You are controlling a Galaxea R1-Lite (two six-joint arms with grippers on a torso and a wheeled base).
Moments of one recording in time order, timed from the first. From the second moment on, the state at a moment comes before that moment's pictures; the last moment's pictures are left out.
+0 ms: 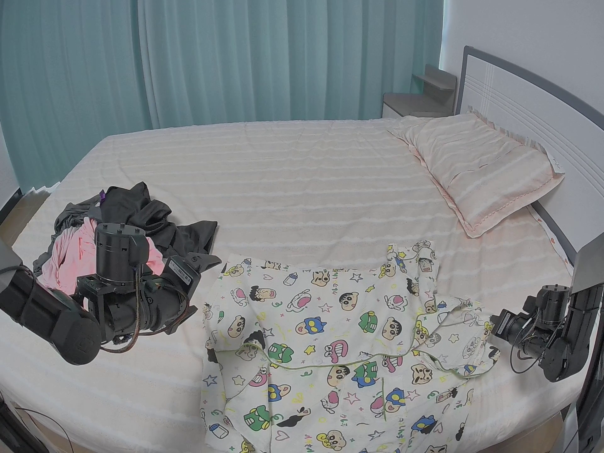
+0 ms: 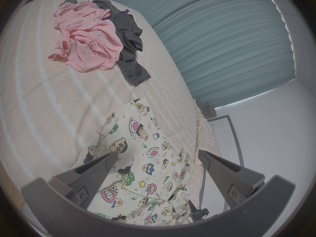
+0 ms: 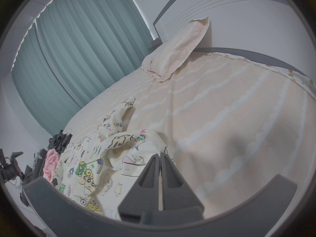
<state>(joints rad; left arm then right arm) -0.34 1.78 -0.59 -0.69 -0.04 -1.17 -0.11 2.26 -0.18 -1.55 0.10 0.42</state>
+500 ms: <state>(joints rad) -0.34 1.78 -0.59 -0.69 -0.04 -1.17 -0.14 2.30 -0.21 -1.50 0.06 0.39</state>
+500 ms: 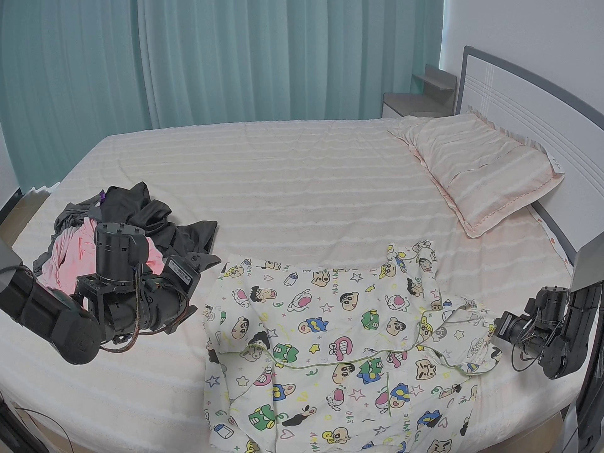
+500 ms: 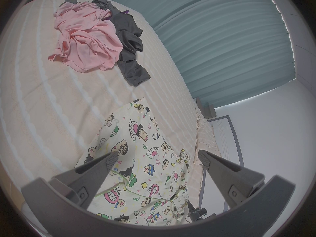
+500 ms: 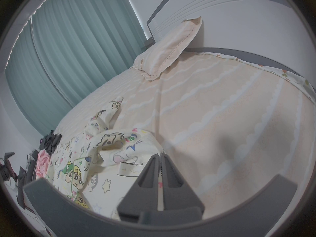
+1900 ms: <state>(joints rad) -0.35 1.75 -0.58 -0.69 -0.04 -1.18 0.26 2.20 -0.32 -1.45 0.03 0.78</state>
